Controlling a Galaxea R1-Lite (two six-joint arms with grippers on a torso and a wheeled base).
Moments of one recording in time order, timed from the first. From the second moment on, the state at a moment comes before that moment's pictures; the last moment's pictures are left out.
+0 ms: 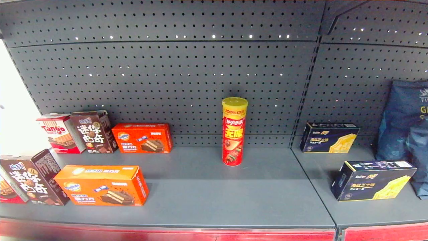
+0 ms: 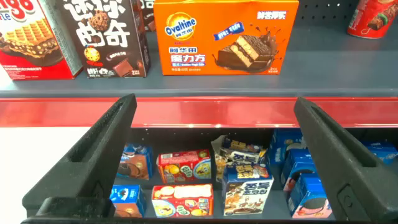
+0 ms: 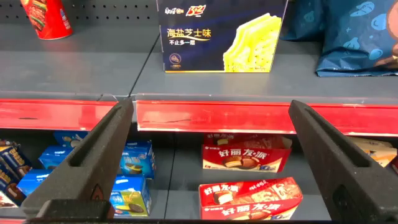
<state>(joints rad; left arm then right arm) 0.00 0.00 0.00 0.00 0.00 0.00 0.00 0.00 0.00 0.00 0.02 0.00</state>
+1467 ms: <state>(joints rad) 0.00 0.00 0.00 0.00 0.00 0.00 0.00 0.00 0.00 0.00 0.02 0.00</state>
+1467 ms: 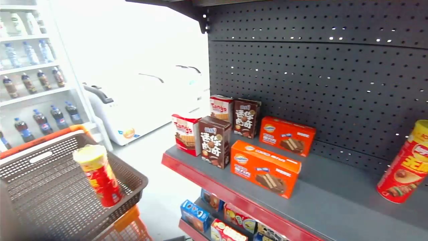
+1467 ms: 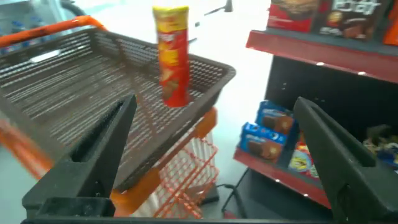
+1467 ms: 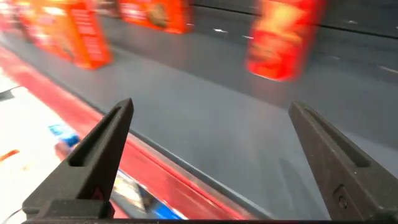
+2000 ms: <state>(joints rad) 0.00 0.00 0.00 0.00 0.00 0.01 0.00 0.00 0.00 0.00 0.02 0.00</state>
